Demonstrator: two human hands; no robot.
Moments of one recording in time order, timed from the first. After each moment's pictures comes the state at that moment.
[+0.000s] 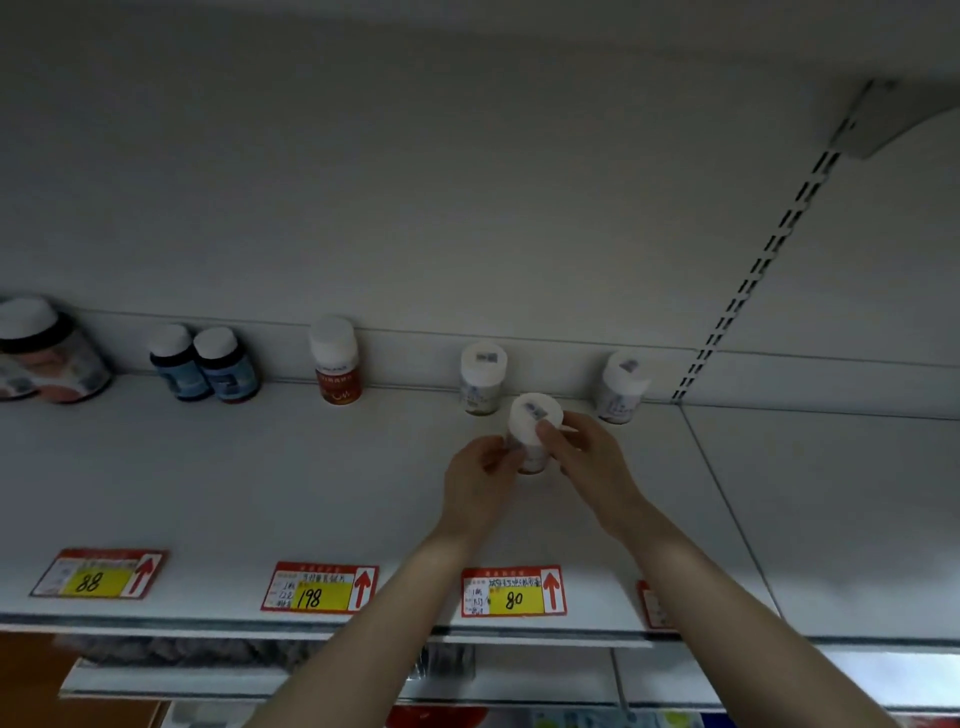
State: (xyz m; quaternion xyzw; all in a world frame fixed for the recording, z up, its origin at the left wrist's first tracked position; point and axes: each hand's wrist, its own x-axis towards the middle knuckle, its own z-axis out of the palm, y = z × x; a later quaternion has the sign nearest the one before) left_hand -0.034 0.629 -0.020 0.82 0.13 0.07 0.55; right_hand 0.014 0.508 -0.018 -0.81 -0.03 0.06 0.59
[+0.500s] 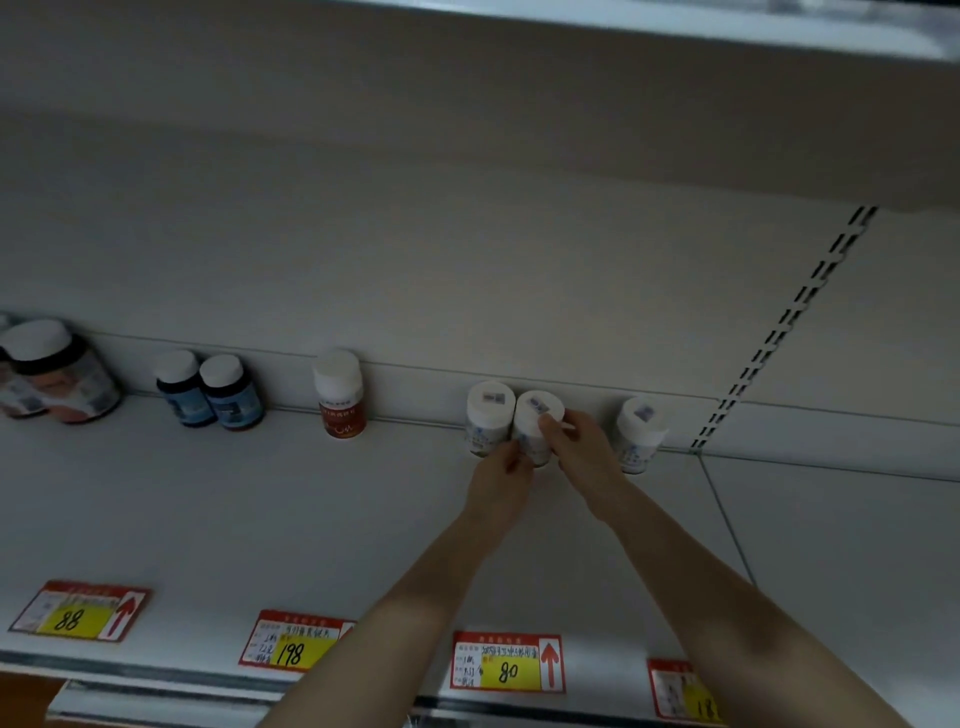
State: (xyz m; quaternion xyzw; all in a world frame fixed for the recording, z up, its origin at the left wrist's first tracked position) left_hand 0.020 0.622 -0.012 0.79 0.15 0.01 0.60; right_hand 0.077 0.529 -0.007 -0.81 -0.04 0.07 0.57
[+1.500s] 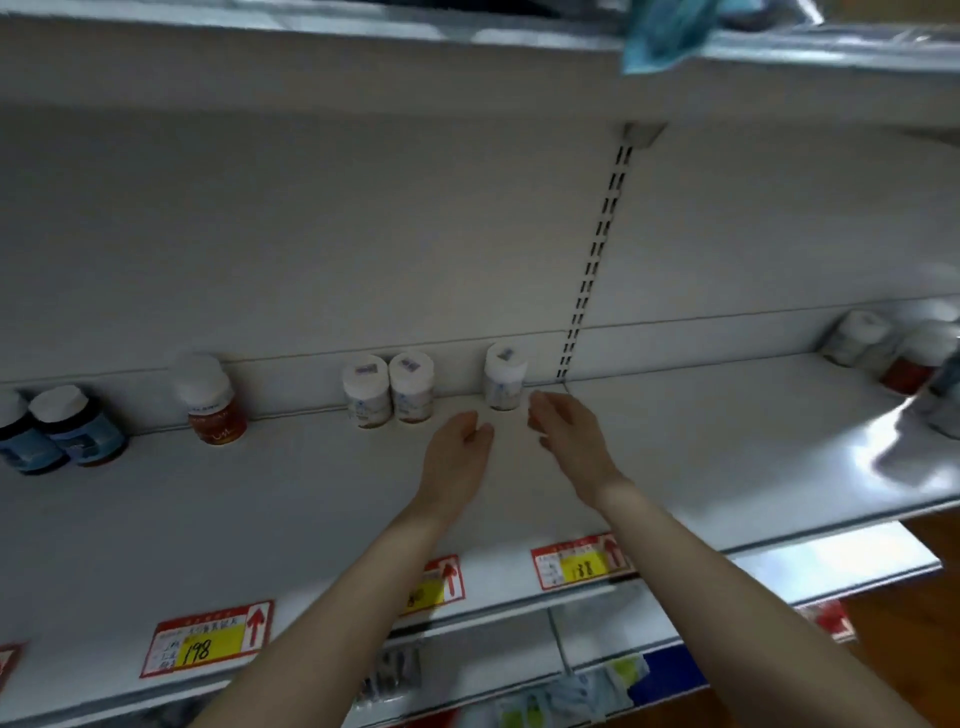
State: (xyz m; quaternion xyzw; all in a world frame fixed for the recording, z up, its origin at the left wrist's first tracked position) left_hand -0.020 0.559 0.017 0.81 0.07 -0.01 0.58; right_hand 0.007 0.431 0.009 -0.79 0.06 -0.01 0.61
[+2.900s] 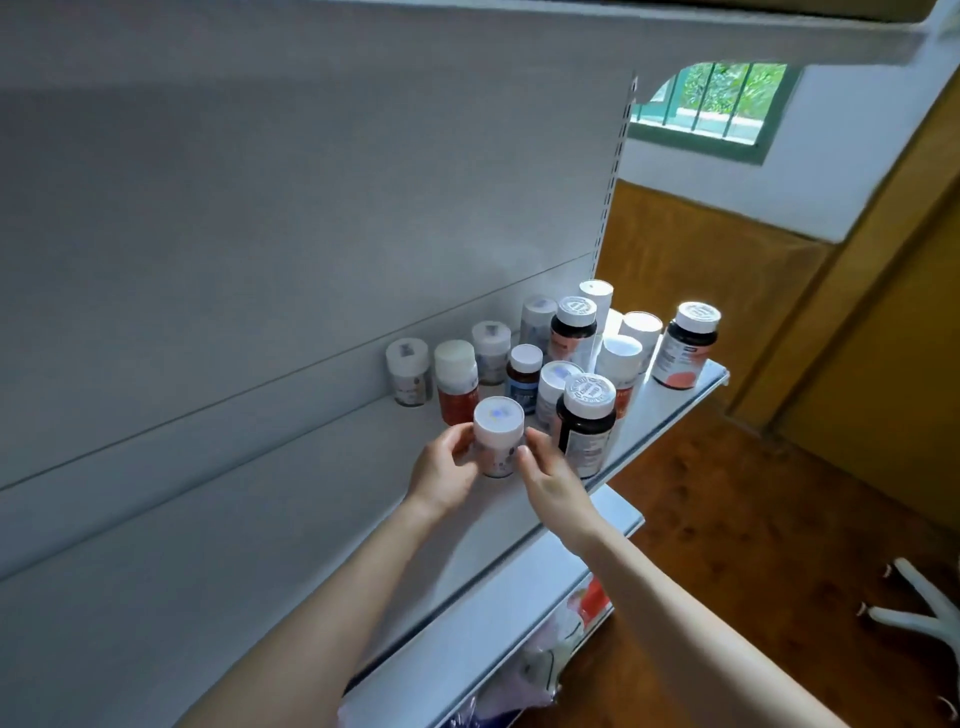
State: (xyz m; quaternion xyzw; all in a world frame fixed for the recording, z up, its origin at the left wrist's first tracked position) left_hand 0.103 -0.037 -0.023 0.82 -0.17 -0.13 0.53; right_hand 0.032 -0.148 -0.025 -0.80 0.20 -0.08 0.56
